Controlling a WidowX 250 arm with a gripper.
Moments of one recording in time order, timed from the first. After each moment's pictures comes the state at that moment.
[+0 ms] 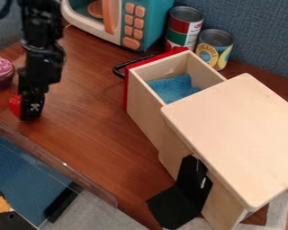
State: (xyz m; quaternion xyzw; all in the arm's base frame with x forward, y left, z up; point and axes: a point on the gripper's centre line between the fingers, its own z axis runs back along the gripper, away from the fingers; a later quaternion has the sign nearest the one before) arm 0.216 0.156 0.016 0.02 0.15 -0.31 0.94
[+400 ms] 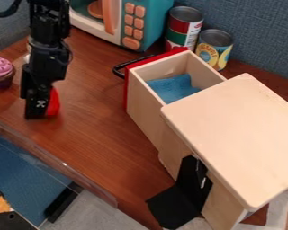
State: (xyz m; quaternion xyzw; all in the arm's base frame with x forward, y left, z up) arm 0.219 0.154 0.030 0.02 0.14 -0.29 0.95
